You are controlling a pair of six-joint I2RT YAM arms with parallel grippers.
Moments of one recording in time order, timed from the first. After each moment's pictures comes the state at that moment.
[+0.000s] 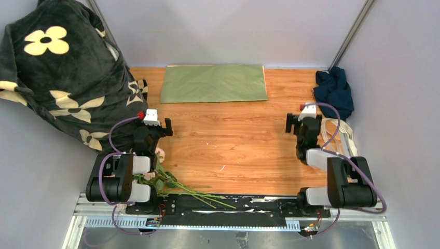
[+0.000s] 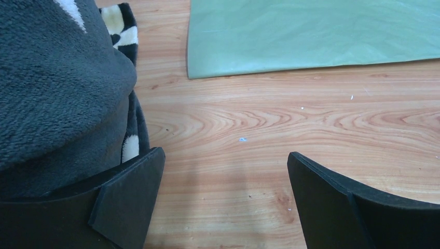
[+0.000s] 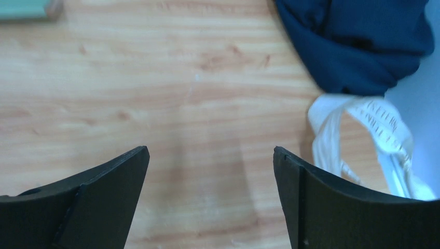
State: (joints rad) left arm 0.01 1.37 0.18 1.07 0.04 0.05; right arm 0.05 1.32 0.36 0.64 0.24 -0.10
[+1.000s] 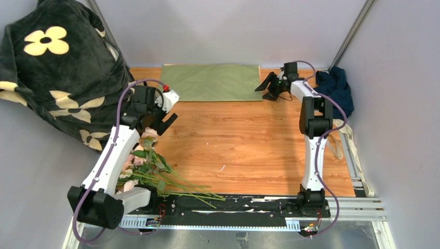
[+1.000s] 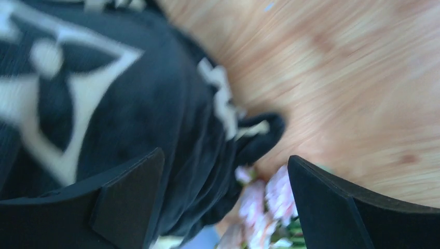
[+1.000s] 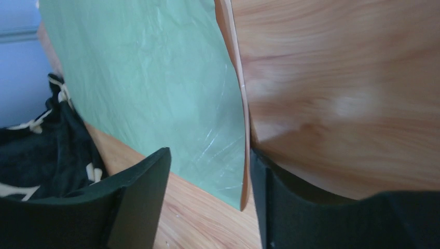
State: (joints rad) left arm -0.18 1.14 1.11 -0.81 -0.11 0.60; right arm 0.05 2.38 1.88 -0.36 -0.57 0.66
